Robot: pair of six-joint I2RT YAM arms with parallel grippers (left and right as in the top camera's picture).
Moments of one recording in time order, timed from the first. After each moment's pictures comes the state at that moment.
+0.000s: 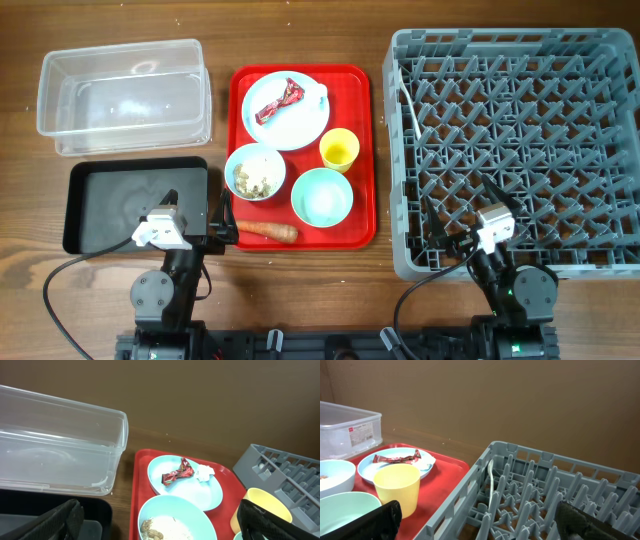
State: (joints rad) left arm -0.04 0.01 0.01 -0.07 0.07 -0.29; right arm 0.04 0.02 0.01 0.02 -0.30 -0.13
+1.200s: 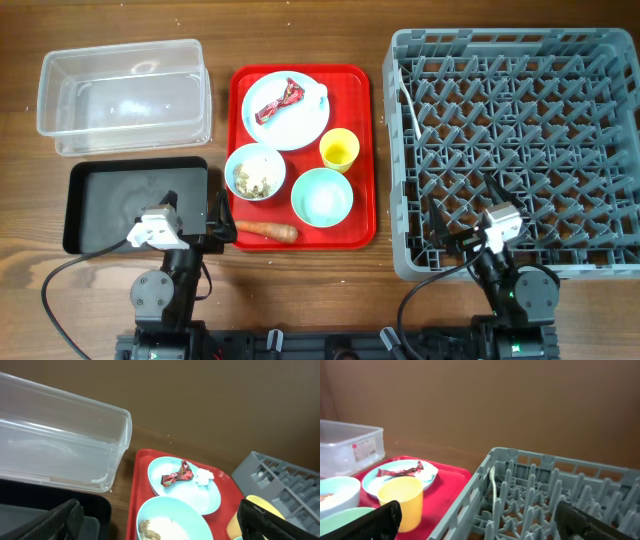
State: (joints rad) left arm -0.04 0.02 0.01 -0.07 0.05 -0.38; right arm 0.04 0.02 0.01 0.06 -0.29 -0.03
